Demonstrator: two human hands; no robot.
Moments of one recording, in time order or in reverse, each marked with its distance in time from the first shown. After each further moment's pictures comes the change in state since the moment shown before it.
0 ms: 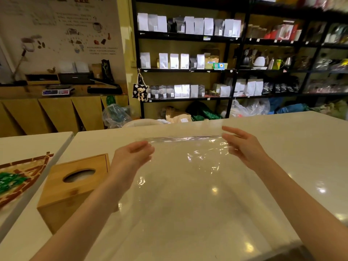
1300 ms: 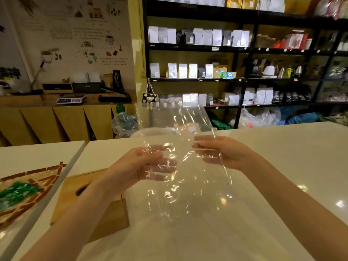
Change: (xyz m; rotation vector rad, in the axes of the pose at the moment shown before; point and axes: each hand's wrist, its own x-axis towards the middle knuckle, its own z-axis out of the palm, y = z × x) left_hand 0.018 0.031 -0.029 -0.010 -0.597 -0.023; right_hand 0.014 -0.032 0.077 -0.036 -0.481 0.206
